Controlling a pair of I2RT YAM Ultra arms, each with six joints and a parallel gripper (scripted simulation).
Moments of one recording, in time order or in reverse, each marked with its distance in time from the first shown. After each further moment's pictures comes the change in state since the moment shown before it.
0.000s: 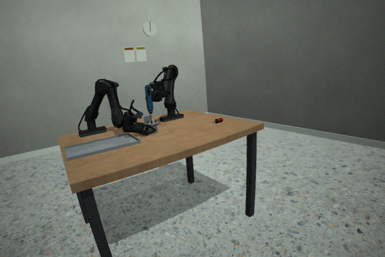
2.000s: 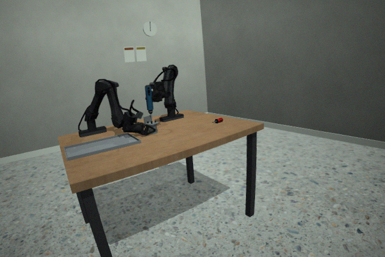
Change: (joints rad) left arm 0.000 0.018 -0.013 0.047 0.000 0.000; right arm 0.000 0.000 0.000 0.000 0.000 0.000
